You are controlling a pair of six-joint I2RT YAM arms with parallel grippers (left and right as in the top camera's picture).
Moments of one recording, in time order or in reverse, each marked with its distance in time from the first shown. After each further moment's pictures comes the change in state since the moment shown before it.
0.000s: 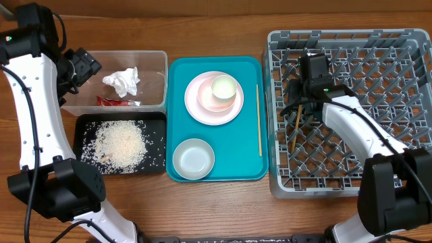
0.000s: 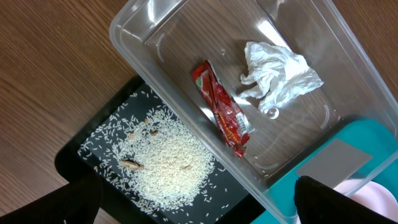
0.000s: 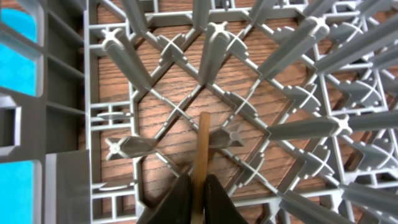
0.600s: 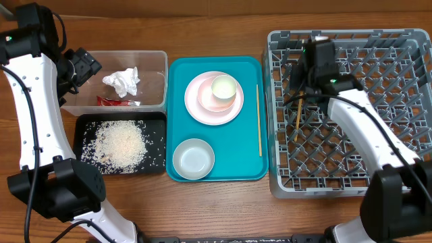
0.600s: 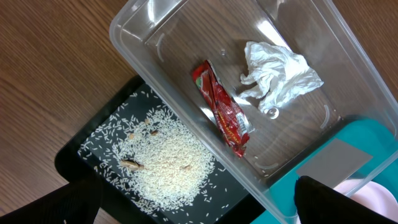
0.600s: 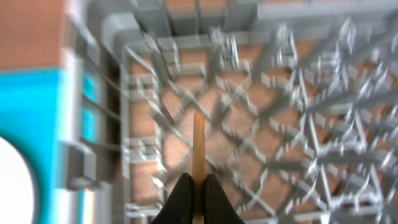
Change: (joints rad) left arm 0.000 0.000 0.000 0.000 0.000 0.000; right arm 0.001 -0.045 0.137 -0.053 -0.028 -0.008
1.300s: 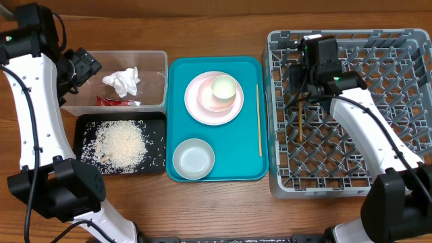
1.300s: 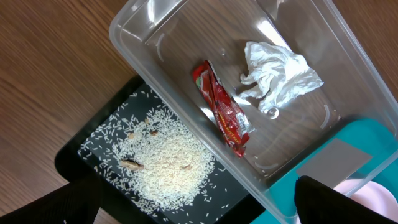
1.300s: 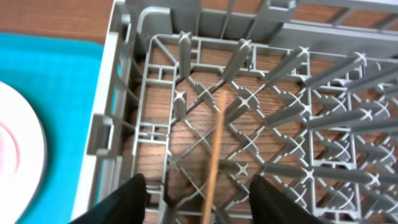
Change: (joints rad) left arm 0.000 0.000 0.000 0.000 0.000 0.000; right arm 0.000 -0.007 0.026 -0.088 -0.054 -0.168
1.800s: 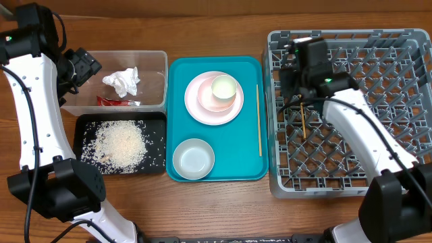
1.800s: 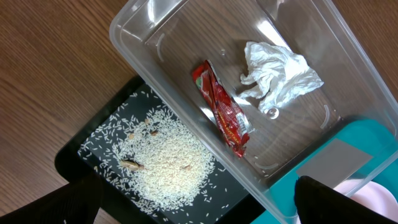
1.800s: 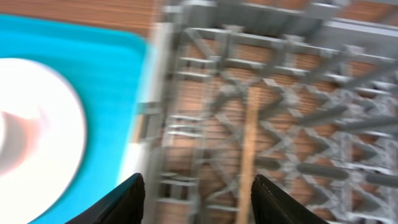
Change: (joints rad) left arm 0.000 0.000 0.000 0.000 0.000 0.000; right arm 0.072 -0.005 0.000 -0.015 -0.041 0.011
